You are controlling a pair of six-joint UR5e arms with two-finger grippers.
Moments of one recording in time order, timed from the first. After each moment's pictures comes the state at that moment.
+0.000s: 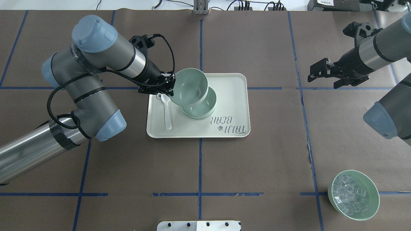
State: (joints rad) left arm -0.72 -2.24 -1.55 -2.02 -2.17 -1.40; right arm 1.00 -1.37 1.86 -1.30 2.24 1.06
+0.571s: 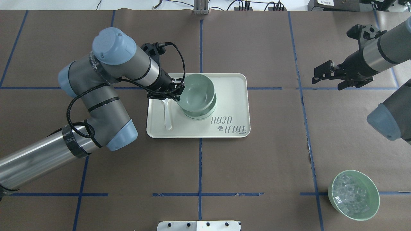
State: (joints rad) left arm -0.67 -2.26 -1.53 -1.99 -2.08 -1.40; right arm 1.01 -1.39 1.86 -1.30 2.24 1.04
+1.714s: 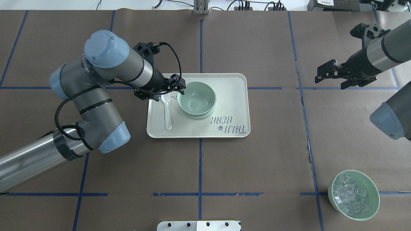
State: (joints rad) left arm -0.71 -2.18 -1.63 -1.97 -2.06 -1.33; right arm 1.04 -1.40 1.86 -1.30 2.25 1.00
